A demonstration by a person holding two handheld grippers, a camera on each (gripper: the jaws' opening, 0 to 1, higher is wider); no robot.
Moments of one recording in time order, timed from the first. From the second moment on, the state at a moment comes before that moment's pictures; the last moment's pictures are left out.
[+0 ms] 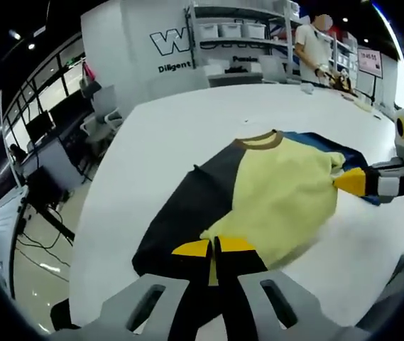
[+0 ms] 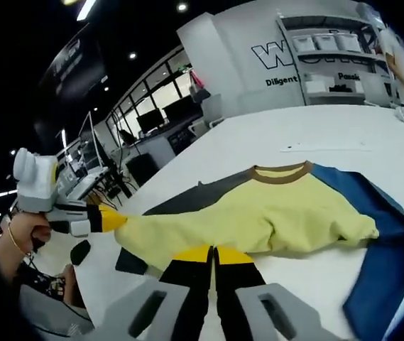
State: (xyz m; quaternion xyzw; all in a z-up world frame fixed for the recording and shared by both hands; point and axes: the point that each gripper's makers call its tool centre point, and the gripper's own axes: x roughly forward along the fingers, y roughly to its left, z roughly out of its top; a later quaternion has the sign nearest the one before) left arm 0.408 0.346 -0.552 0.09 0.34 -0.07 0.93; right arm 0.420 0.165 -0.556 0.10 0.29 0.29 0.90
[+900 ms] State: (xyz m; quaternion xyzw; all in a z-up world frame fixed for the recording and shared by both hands) left arm 0.352 0.301 -0.520 0.02 0.37 -0.15 0.92; right arm 0.379 0.131 -0.495 0.01 0.29 0.31 0.90
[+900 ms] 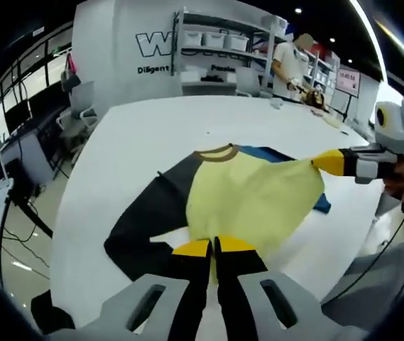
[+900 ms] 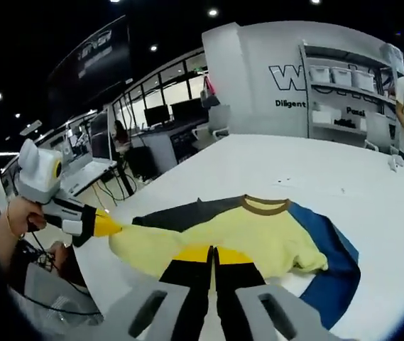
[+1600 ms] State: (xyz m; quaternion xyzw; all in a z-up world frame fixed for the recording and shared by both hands) left arm 0.280 0.298 -0.580 0.07 0.50 -0.16 0.85; right arm 0.299 0.128 -0.547 -0.07 0.42 0.36 0.83
